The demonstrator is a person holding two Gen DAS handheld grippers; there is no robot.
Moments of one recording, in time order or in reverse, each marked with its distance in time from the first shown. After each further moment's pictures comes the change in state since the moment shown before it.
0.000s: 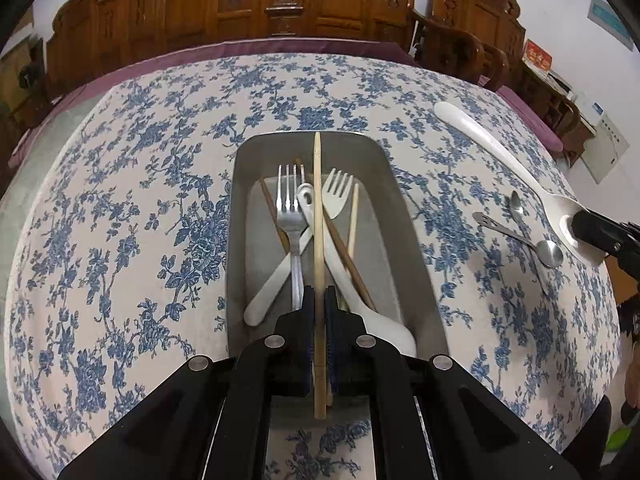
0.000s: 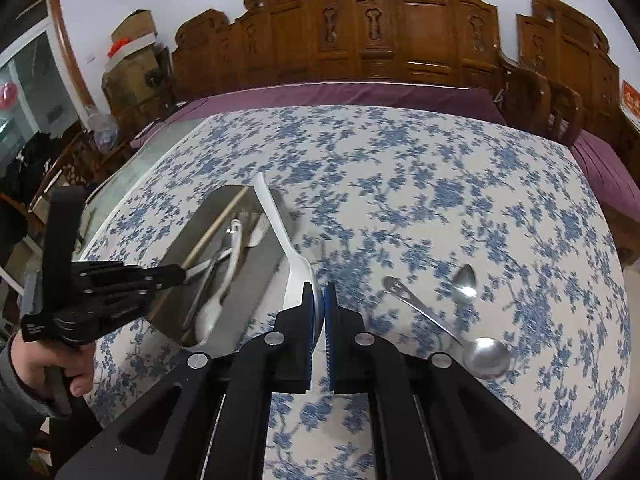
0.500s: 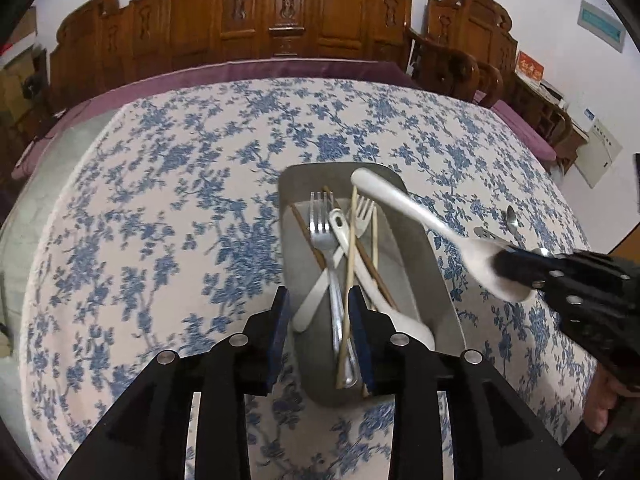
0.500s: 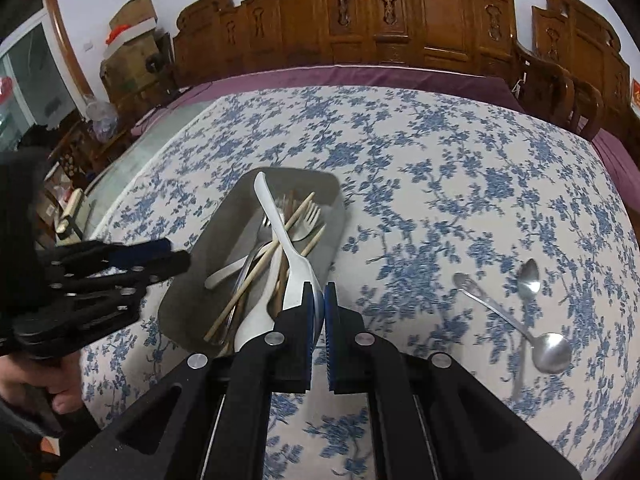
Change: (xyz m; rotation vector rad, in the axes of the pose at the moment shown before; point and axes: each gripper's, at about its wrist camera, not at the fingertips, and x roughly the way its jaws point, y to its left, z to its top) left arm -0.039 0.031 0.000 0.023 -0.077 -0.007; right arm 0.048 0.063 0.001 0.002 0.055 -0.023
